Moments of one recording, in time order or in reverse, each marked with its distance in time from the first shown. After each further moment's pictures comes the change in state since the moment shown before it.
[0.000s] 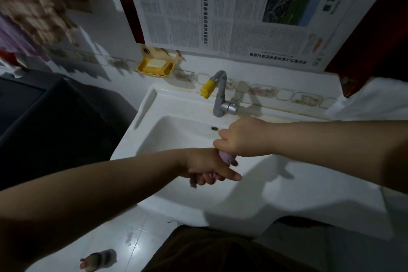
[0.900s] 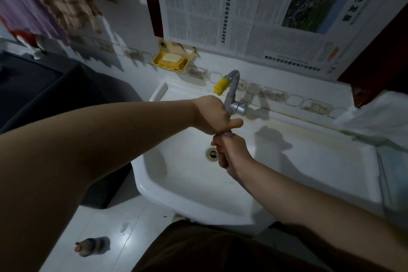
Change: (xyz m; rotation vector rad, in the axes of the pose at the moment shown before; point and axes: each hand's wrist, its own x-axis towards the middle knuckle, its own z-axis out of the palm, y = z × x) left_hand 0.000 0.025 -0.070 1.918 0.658 0.480; right_hand 0.059 -0.076 0.008 1.802 0.410 1.821
